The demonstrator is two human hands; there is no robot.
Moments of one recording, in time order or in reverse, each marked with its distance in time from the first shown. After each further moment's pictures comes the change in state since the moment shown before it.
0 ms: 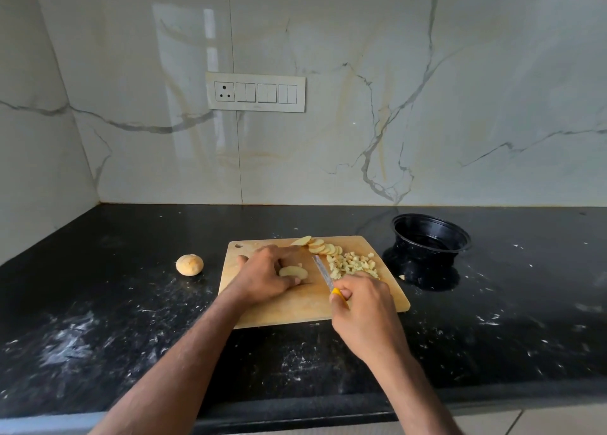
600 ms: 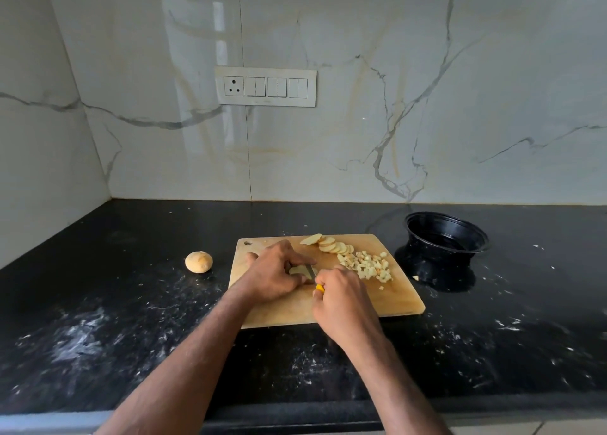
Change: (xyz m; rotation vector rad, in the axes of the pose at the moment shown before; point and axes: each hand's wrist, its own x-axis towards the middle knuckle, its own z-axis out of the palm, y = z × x) left_hand 0.006 -0.003 -0.001 -0.018 -0.043 0.049; right_hand 0.024 -0.020 0.039 -0.055 -0.106 -0.045
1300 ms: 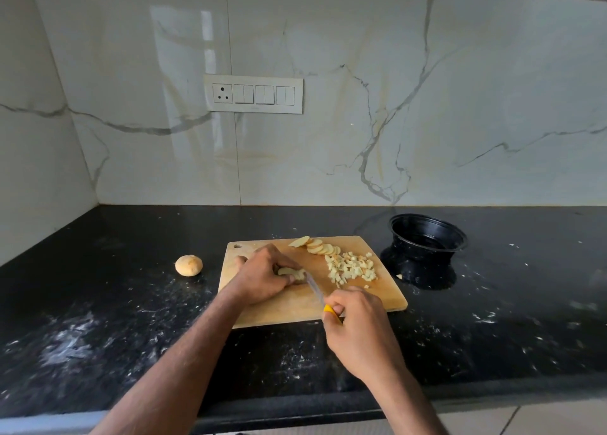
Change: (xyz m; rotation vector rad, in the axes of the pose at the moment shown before) left_hand -0.003 0.003 0.000 -0.019 0.016 -0.043; right_hand -0.049 0.017 -0.029 0.104 0.029 0.038
